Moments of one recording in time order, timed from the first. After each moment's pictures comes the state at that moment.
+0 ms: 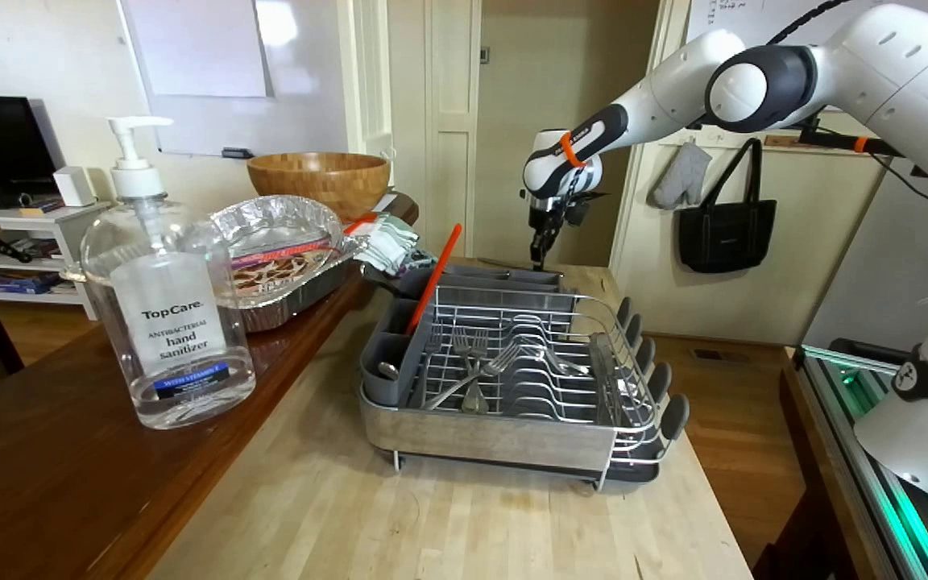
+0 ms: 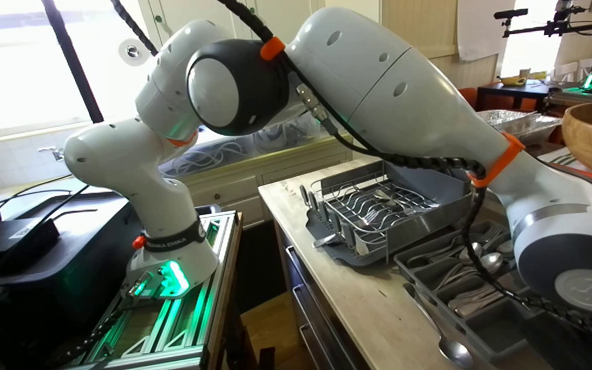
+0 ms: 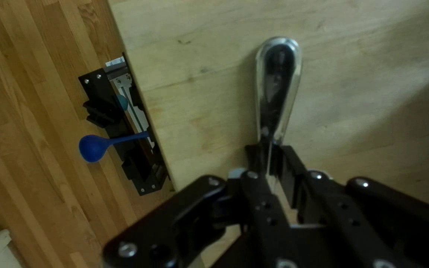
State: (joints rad) arm -0.51 1.02 -0.09 -1.22 0.06 2.26 -0.65
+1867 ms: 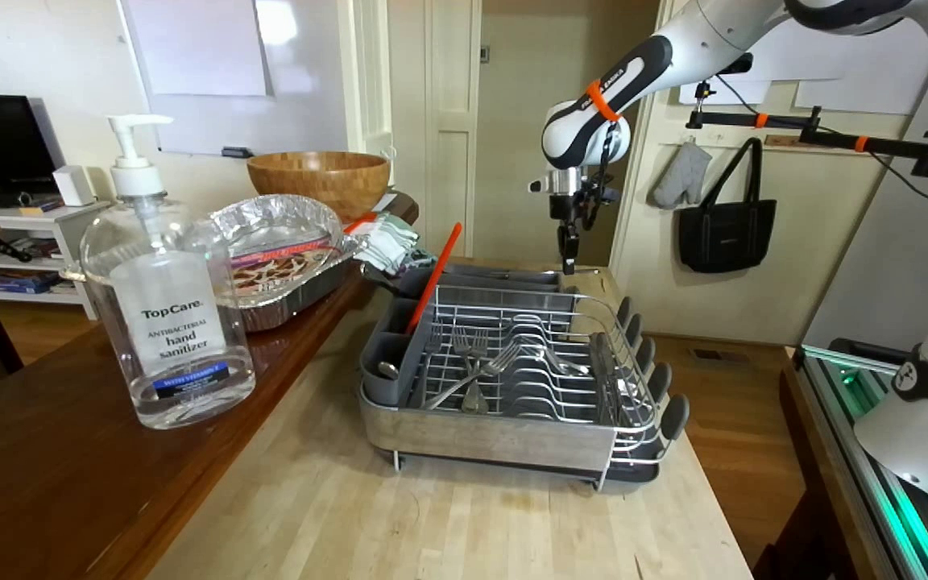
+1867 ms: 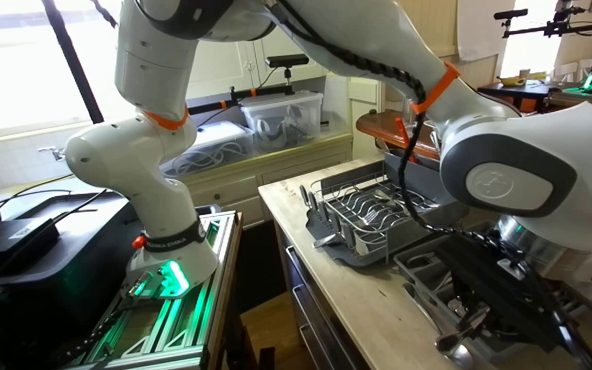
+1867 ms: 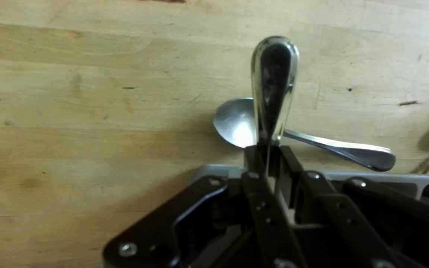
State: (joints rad) arm -0.45 0.61 -0.06 -1.73 0.05 2.13 -0.94
